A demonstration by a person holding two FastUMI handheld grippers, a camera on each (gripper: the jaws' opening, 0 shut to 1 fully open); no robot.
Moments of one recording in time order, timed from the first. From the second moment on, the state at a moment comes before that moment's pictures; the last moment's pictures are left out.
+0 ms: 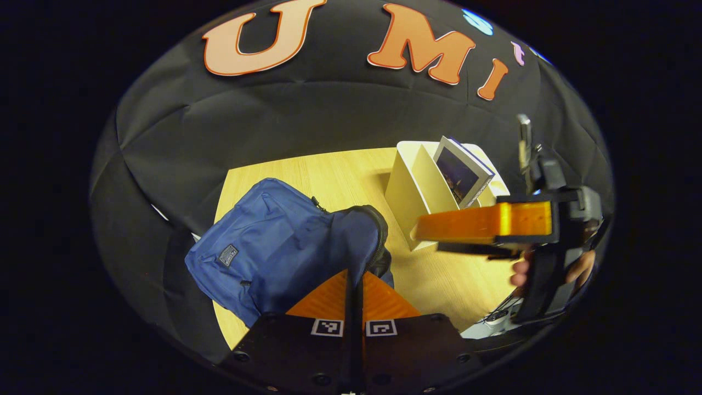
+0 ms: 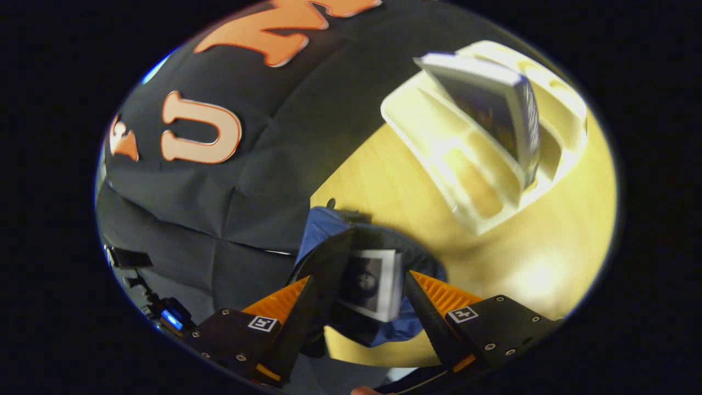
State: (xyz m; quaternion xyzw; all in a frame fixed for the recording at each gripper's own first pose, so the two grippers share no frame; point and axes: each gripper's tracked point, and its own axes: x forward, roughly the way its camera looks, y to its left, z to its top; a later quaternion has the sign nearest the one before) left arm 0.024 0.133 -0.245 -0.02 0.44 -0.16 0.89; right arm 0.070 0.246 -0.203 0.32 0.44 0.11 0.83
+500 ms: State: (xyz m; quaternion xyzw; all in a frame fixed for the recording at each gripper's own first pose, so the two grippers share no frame) left arm 0.022 0.128 -0.253 -0.02 0.44 -0.17 0.88; right arm 0.123 0.103 -0.161 0.08 0.45 0.02 0.89
